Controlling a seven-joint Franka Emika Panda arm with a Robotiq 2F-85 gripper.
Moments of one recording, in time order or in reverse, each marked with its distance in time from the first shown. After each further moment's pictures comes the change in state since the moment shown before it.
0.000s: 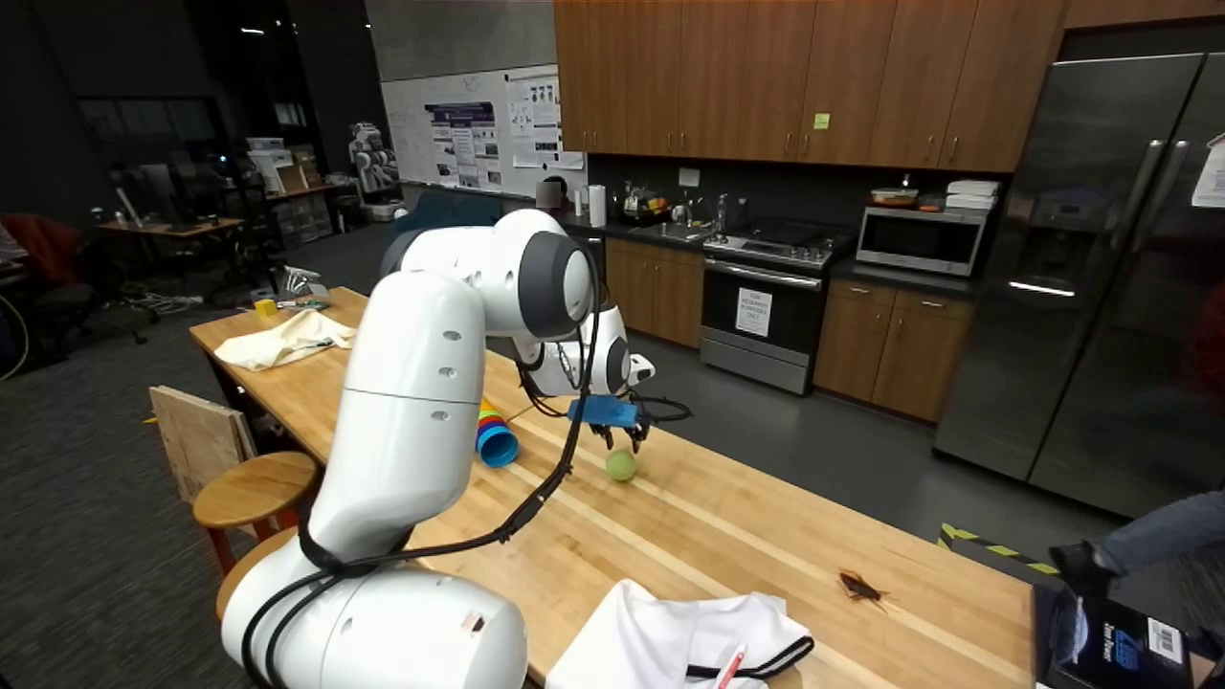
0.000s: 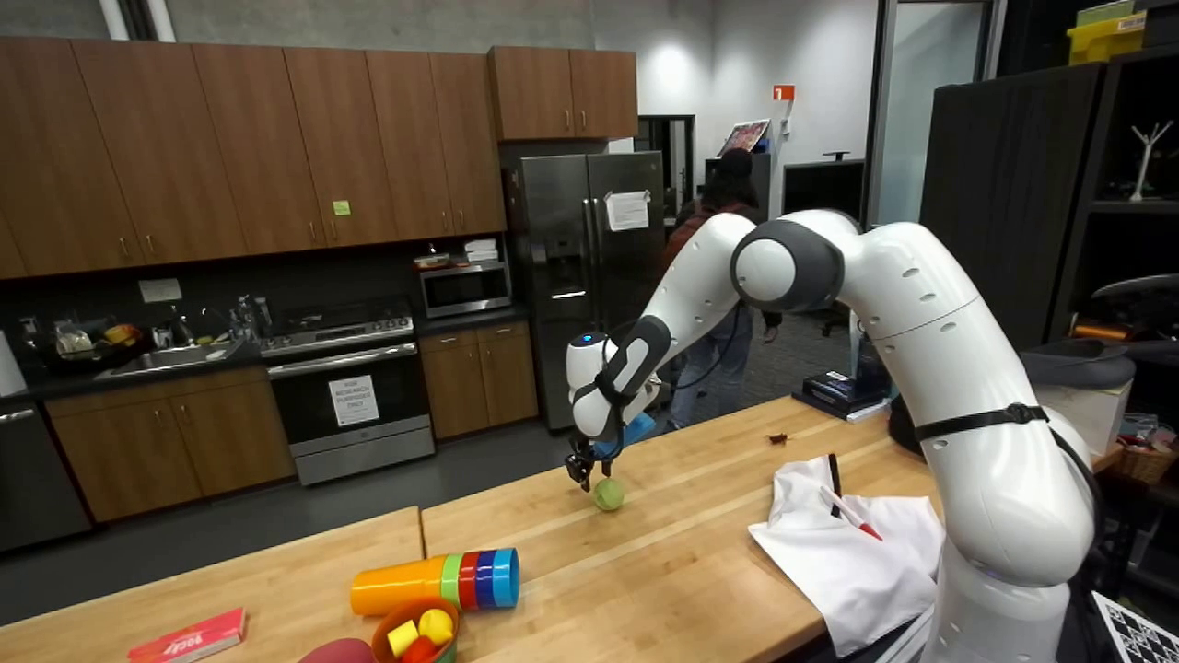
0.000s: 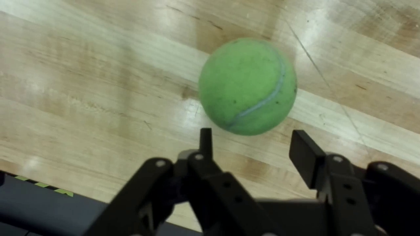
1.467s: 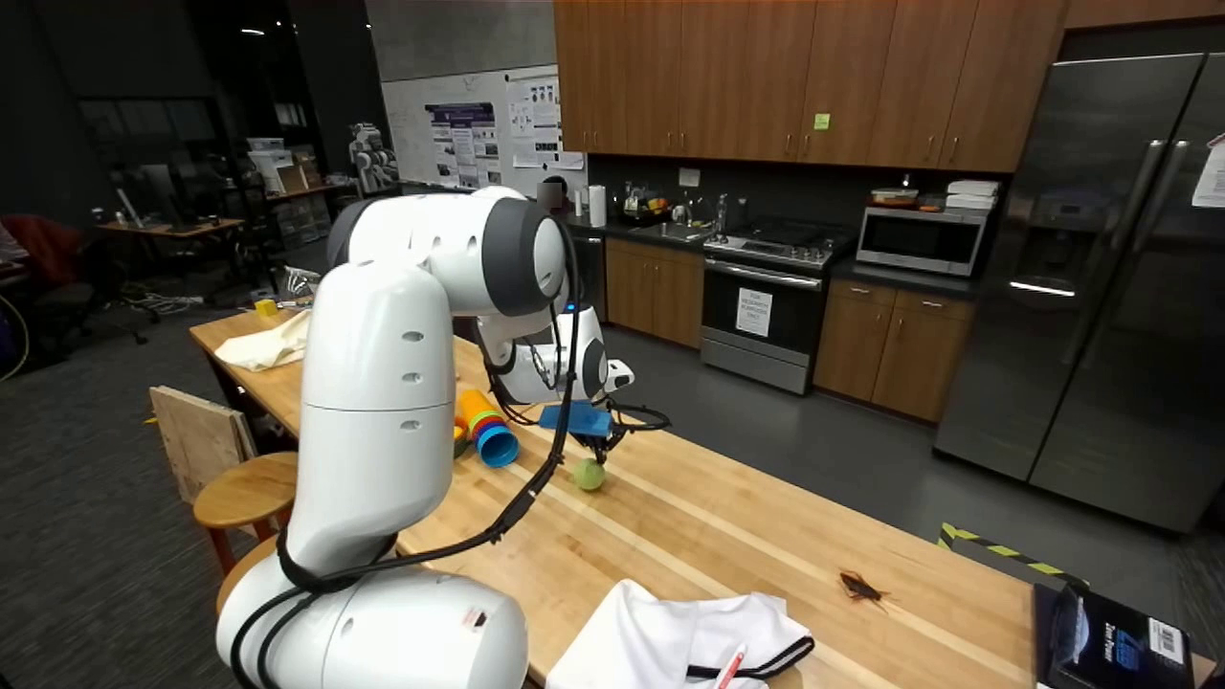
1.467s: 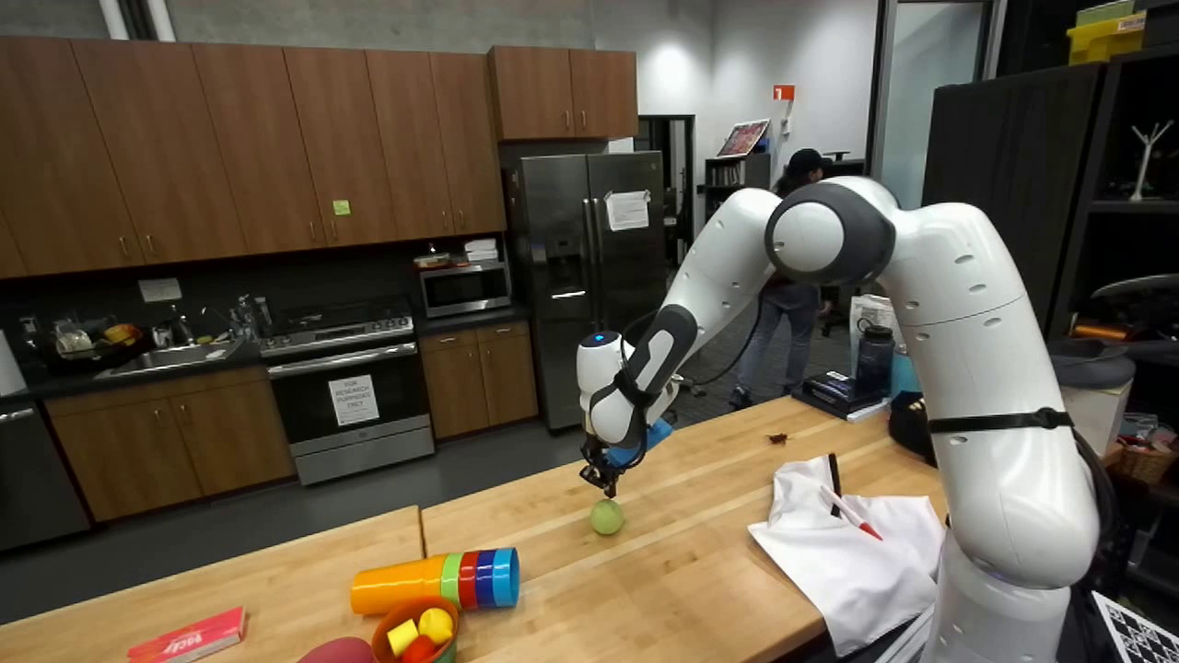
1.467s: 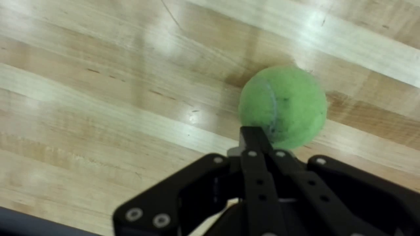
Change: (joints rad) arm 0.045 -0.176 0.001 -0.238 -0.012 0.026 0.081
